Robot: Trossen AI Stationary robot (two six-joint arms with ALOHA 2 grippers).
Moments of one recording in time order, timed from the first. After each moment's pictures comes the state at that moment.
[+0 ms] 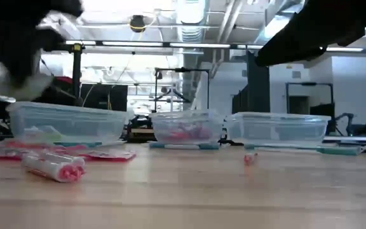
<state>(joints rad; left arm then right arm) -0.51 1.44 1.15 -1.14 -0.46 -0.59 0.65 1.59 0.83 0.06 0.76 0.45</state>
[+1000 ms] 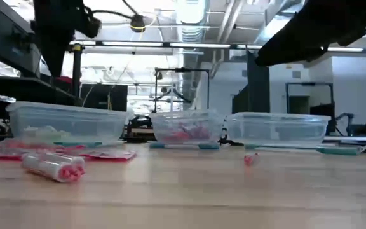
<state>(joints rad) -0.19 1.26 1.10 -1.26 -0.26 -0.83 0.65 1.59 0.83 0.06 0.76 0.46</state>
